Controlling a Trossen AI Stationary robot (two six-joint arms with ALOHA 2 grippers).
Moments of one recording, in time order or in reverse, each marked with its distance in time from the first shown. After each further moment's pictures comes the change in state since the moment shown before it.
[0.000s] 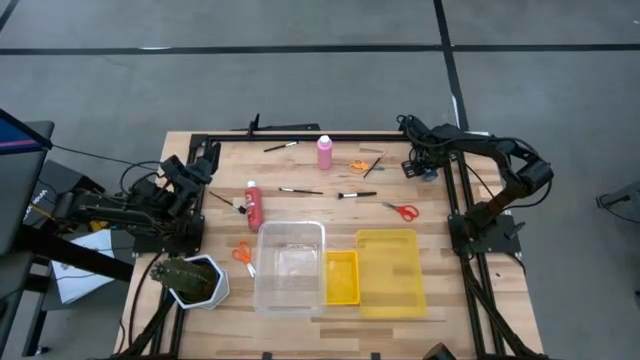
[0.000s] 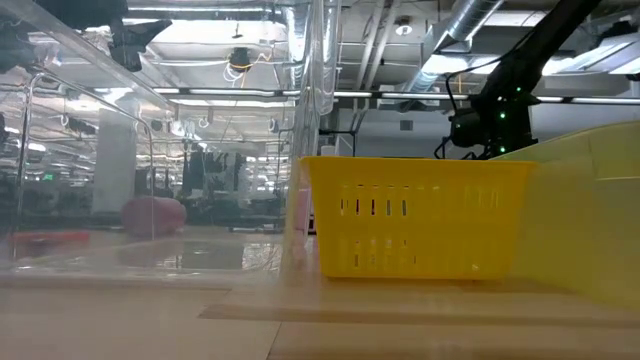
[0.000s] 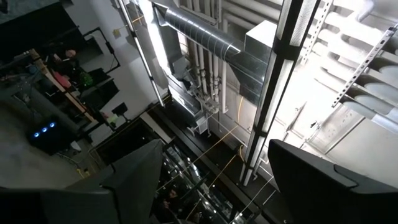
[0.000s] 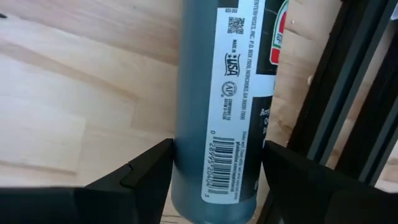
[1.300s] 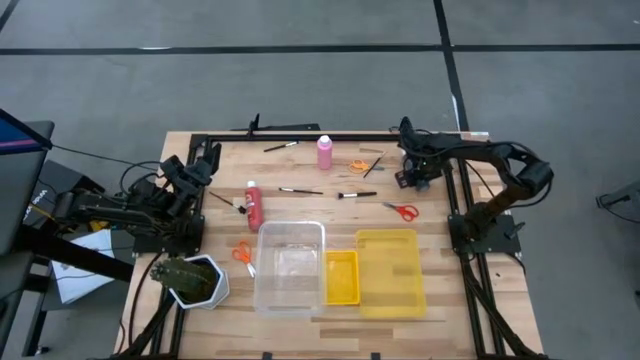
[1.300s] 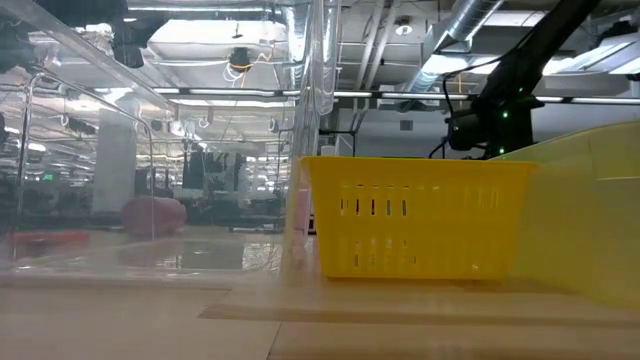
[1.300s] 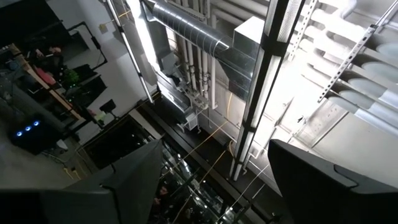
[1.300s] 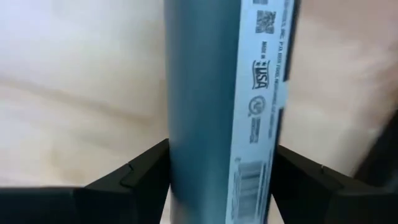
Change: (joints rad) left arm 0.000 0.000 0.000 0.011 0.054 0.001; right arm 0.121 0.001 -0.076 0.016 -0.161 0.095
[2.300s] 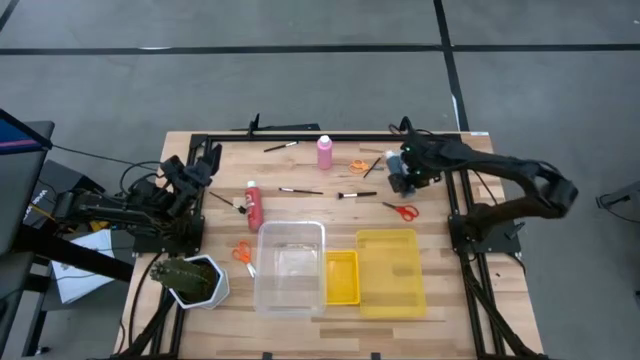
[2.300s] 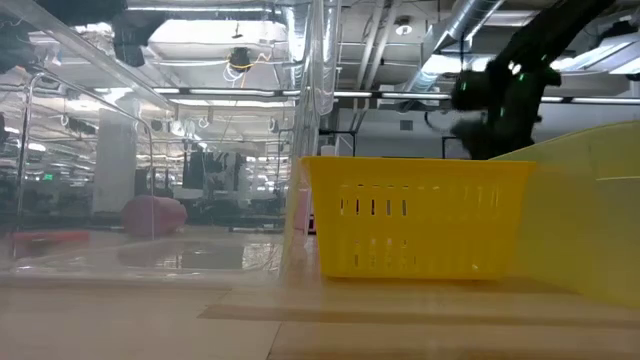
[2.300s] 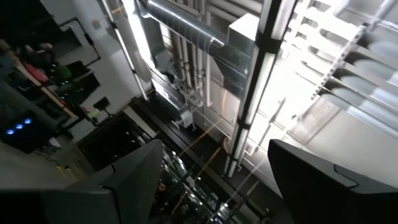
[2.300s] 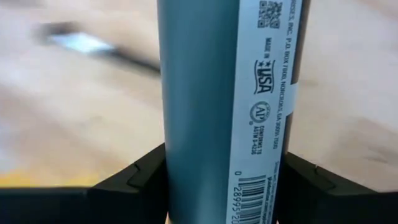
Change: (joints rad) left arm 0.000 0.000 0.000 0.000 0.039 -0.009; right arm 0.117 -0.298 -0.019 0.059 -0.339 0.107
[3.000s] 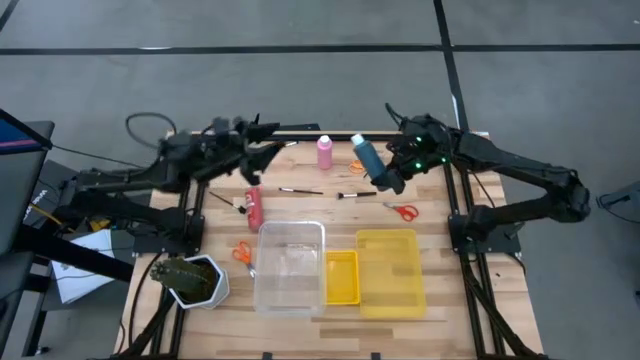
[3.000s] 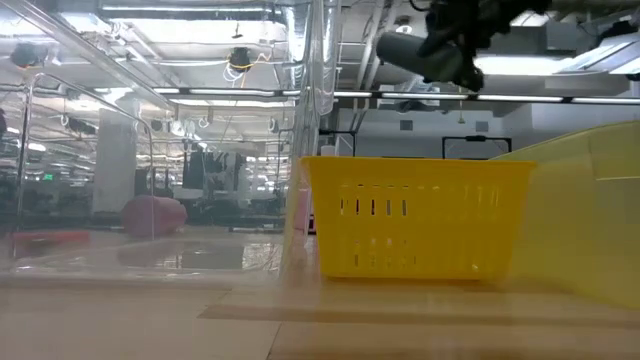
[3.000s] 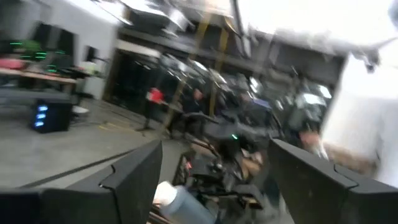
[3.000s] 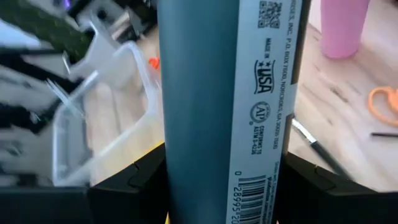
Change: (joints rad) left arm 0.161 0.578 0.876 -0.793 0.430 0.264; right arm 0.261 -0.083 0.383 0.015 -0.131 -0.172
